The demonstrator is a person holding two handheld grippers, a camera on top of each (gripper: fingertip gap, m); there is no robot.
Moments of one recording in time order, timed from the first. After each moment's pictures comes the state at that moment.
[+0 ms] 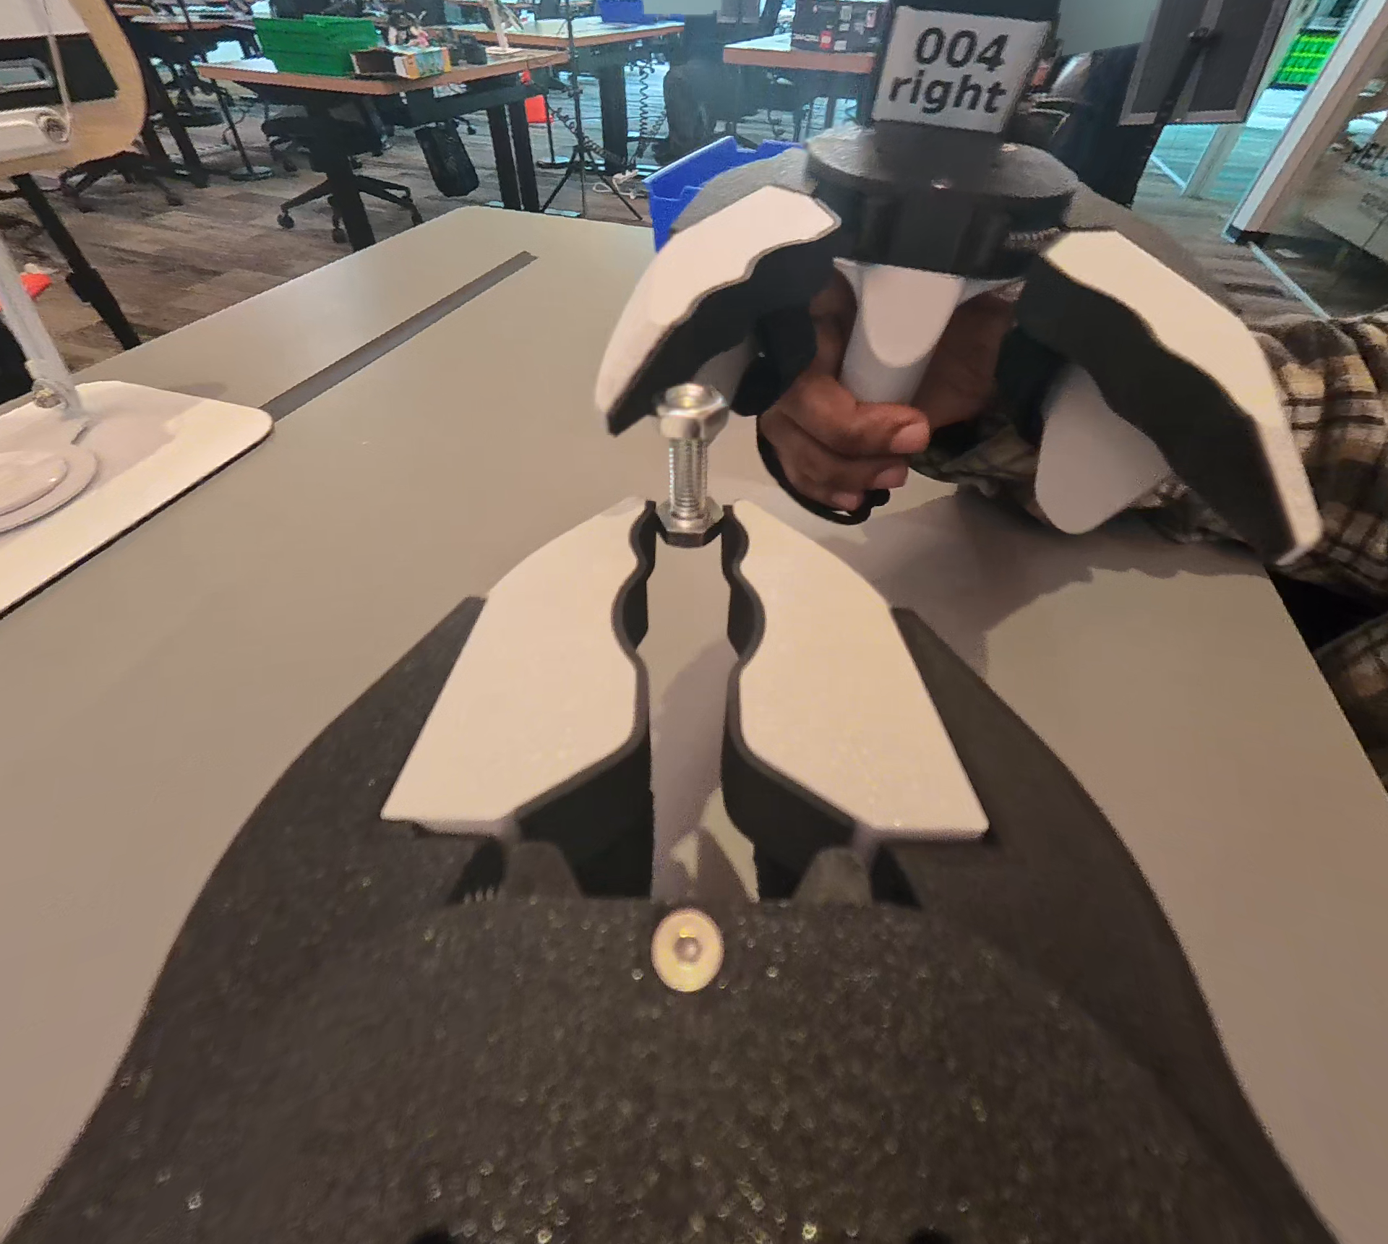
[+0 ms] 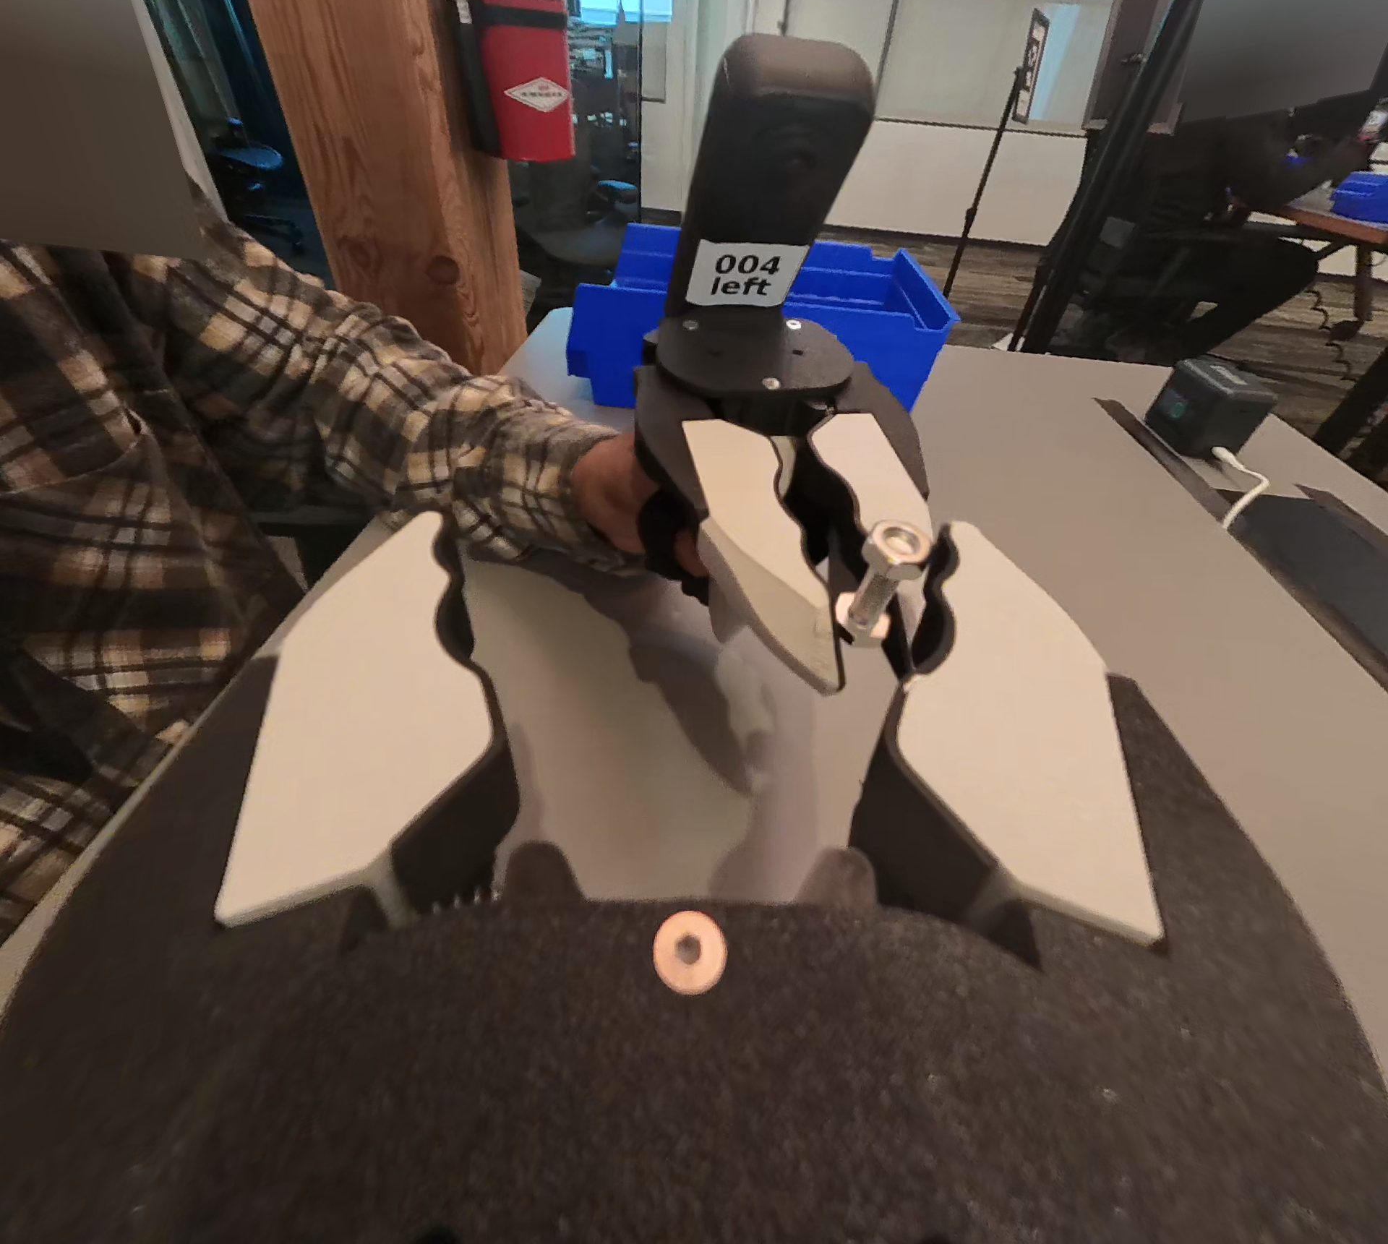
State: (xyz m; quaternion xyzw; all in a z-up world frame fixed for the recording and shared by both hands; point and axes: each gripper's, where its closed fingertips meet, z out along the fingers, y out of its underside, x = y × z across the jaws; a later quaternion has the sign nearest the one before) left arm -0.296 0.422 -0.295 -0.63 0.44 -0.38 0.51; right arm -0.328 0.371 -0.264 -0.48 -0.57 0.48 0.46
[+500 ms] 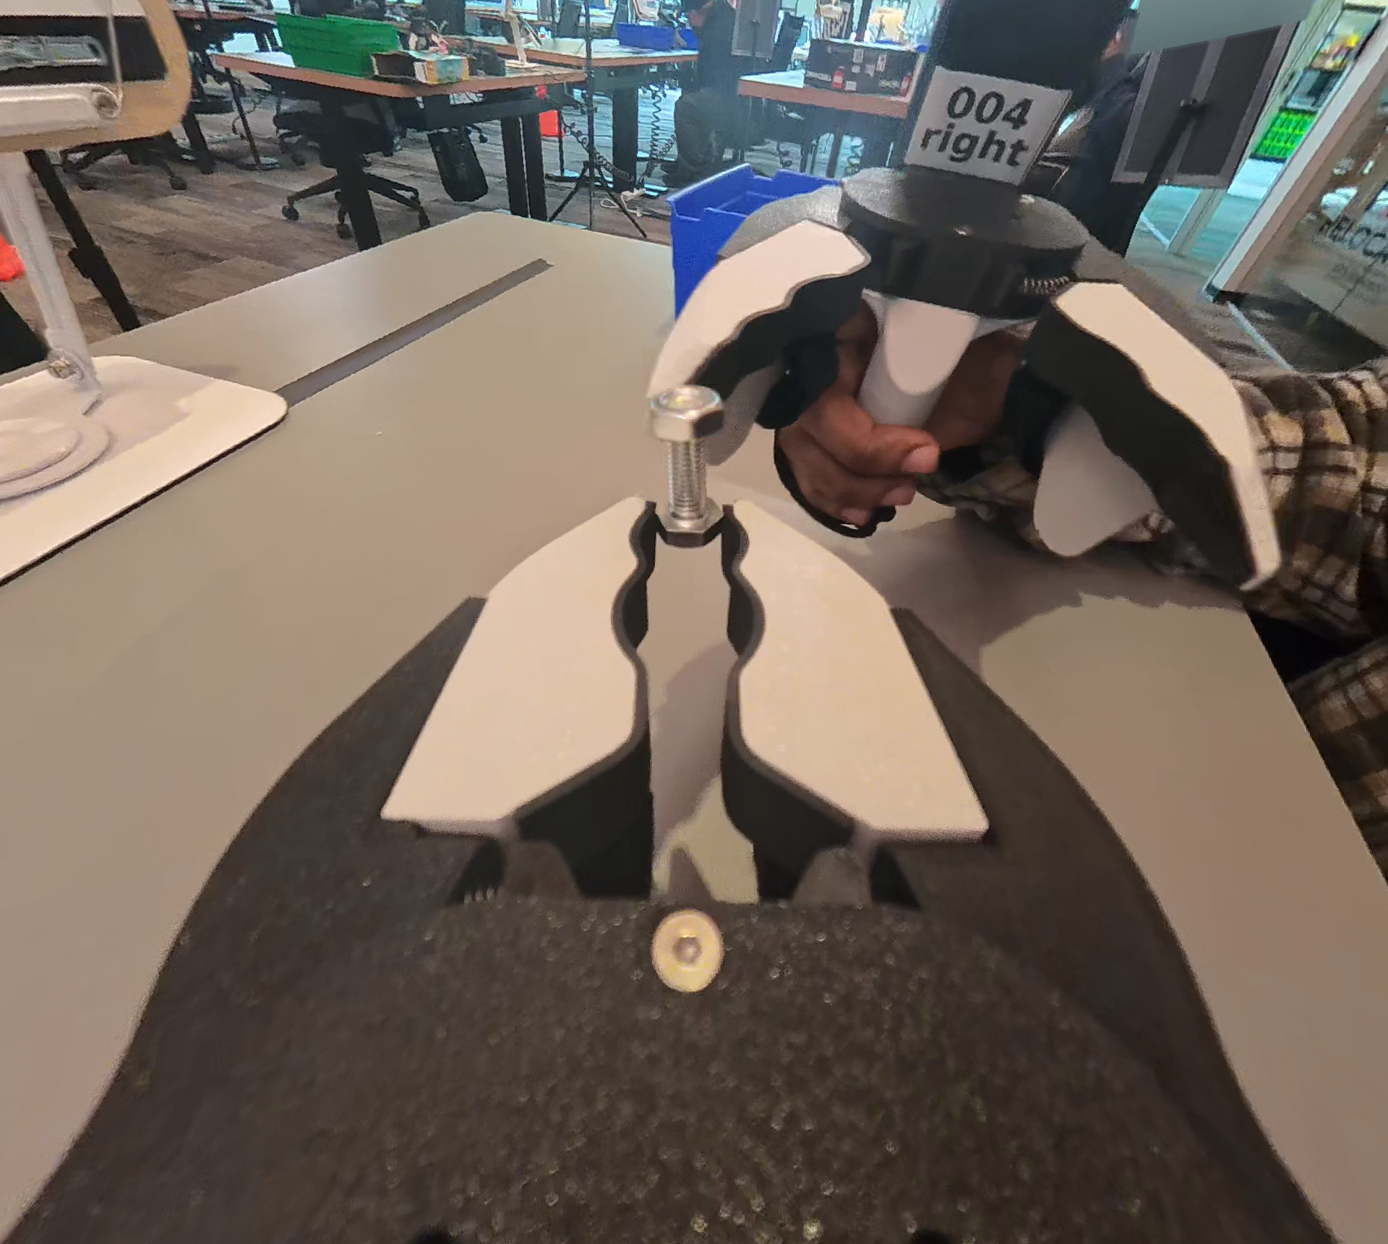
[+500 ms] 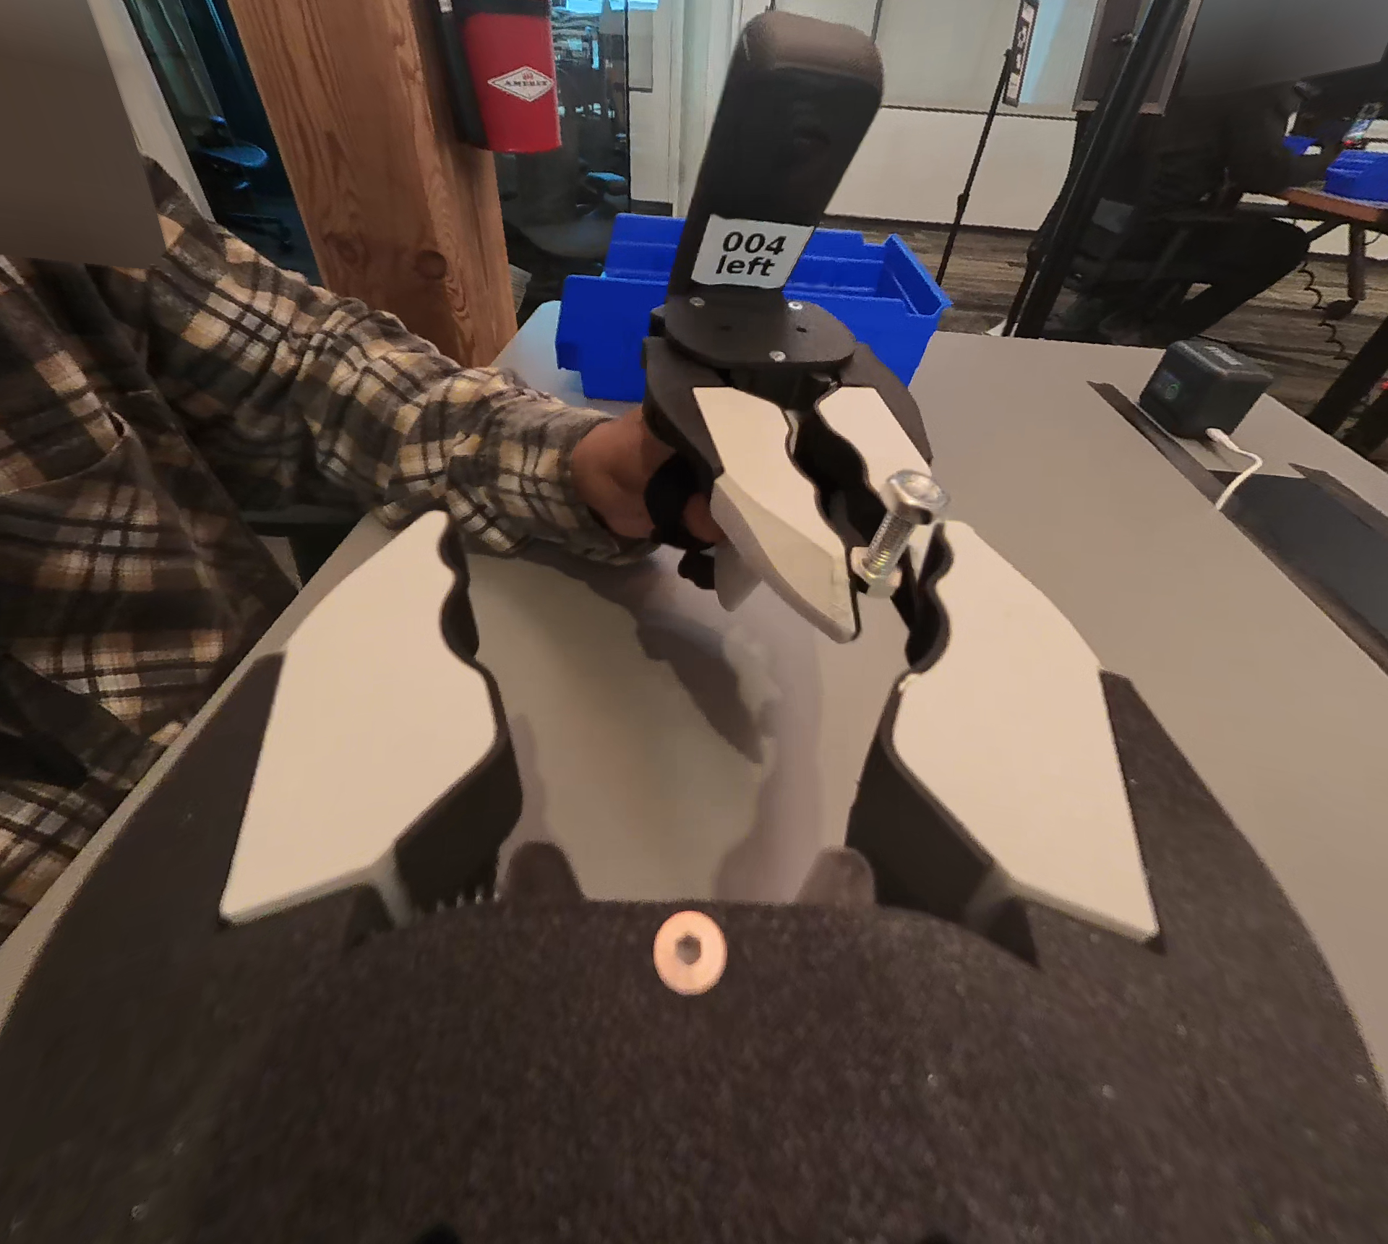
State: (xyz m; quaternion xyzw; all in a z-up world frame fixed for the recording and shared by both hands) left arm -0.305 0.429 -0.291 -0.64 0.41 -0.40 0.51; right arm -0.327 0.376 -0.267 -0.49 -0.56 0.48 0.46
